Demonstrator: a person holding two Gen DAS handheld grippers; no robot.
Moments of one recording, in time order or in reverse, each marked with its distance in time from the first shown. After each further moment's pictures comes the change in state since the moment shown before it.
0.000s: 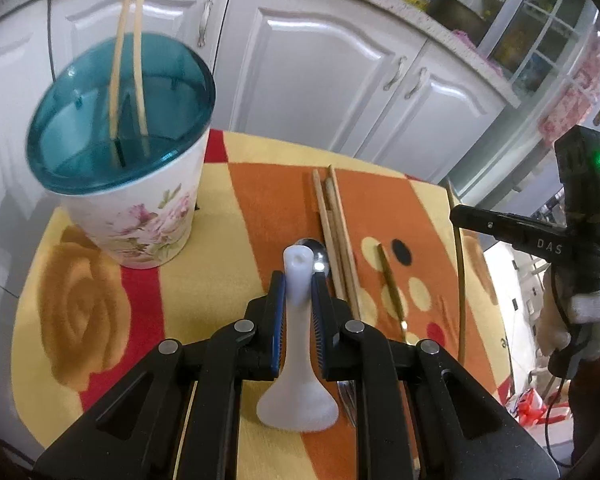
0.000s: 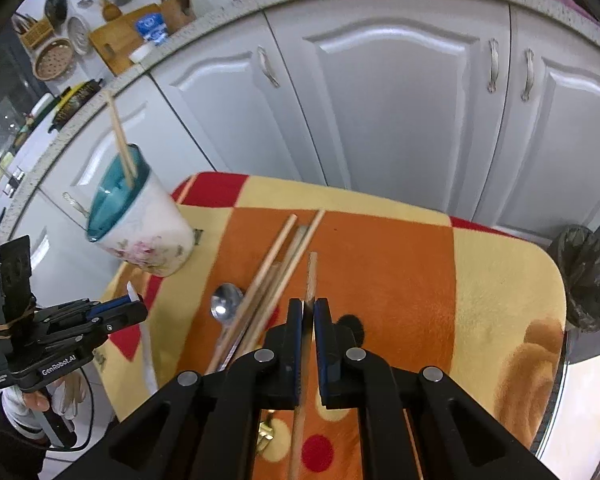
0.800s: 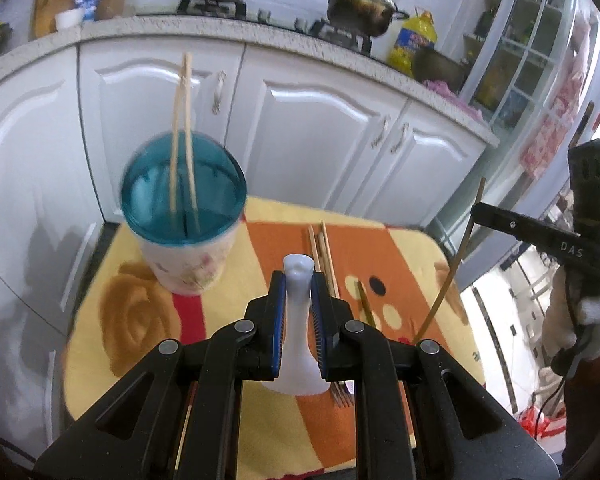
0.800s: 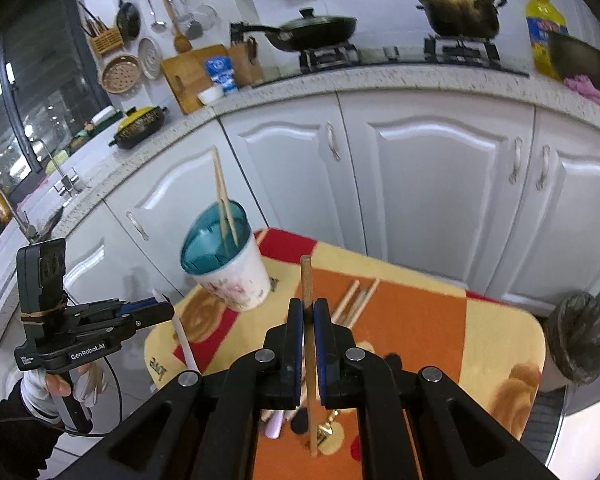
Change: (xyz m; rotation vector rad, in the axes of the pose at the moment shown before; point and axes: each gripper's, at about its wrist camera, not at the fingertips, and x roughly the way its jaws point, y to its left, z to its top) left arm -0.099 0.001 0.001 0.008 -0.197 0.010; right arm -0.088 0.066 0.010 -0.138 -0.204 0.082
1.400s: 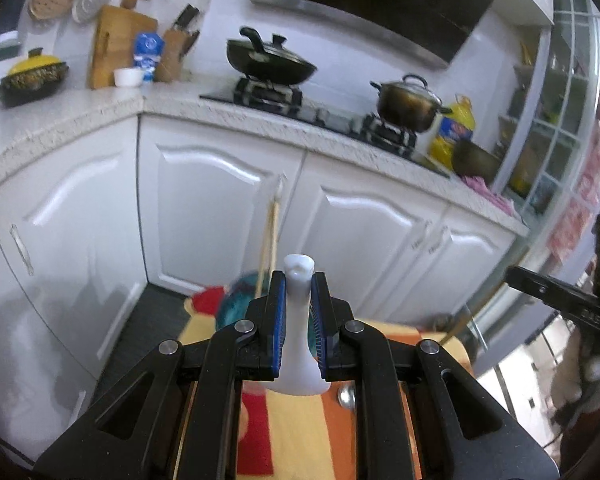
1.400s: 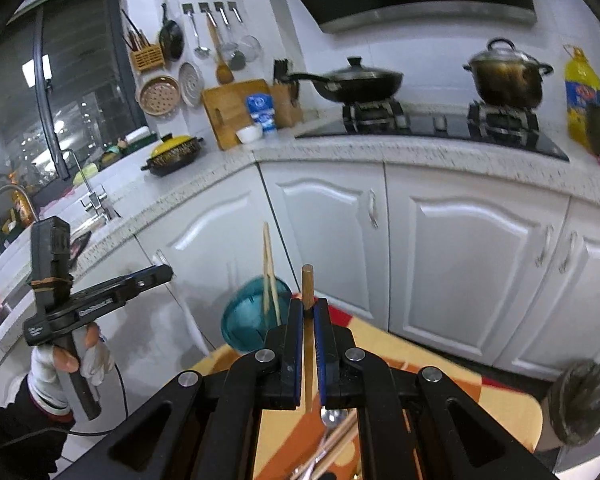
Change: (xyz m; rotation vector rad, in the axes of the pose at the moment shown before) left arm -0.059 0.048 0.081 -0.086 -0.263 0.130; right arm -0.014 0.049 0.075 -0.109 -0.131 0.065
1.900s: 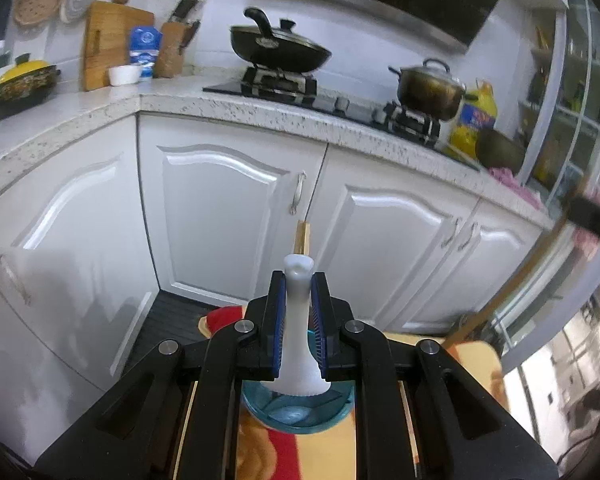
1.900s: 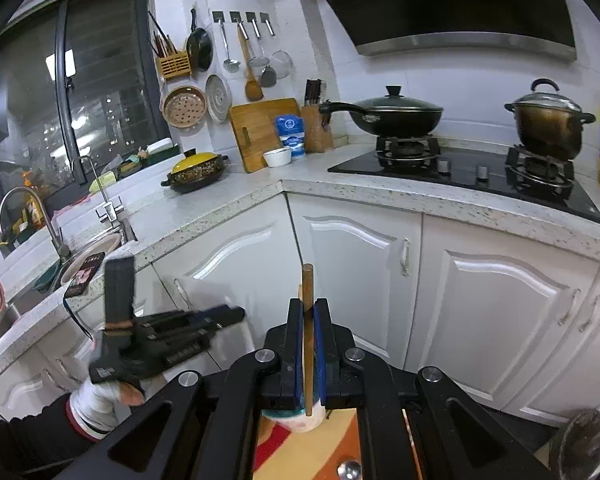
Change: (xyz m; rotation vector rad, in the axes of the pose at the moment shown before) left arm 0.067 0.019 0.020 0.051 0.061 0.051; right arm 0.036 0.039 0.066 -0.071 -0.049 0.058
